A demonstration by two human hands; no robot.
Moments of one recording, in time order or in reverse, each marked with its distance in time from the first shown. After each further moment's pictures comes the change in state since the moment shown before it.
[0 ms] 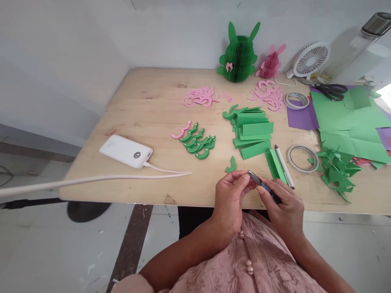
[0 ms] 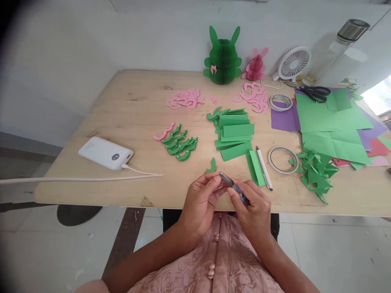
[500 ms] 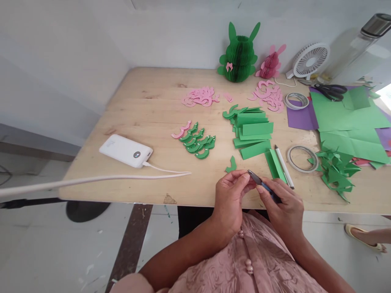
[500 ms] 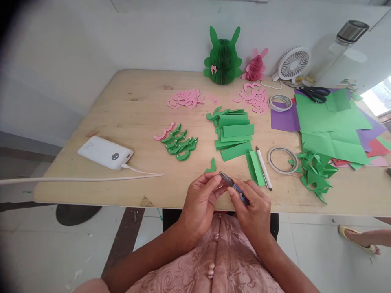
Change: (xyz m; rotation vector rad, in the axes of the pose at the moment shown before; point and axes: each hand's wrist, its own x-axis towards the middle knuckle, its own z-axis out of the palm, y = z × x) left_hand 0.001 -0.001 0.000 0.011 0.019 -0.002; right_hand 0.000 0.002 0.001 -0.014 0.006 -0.001
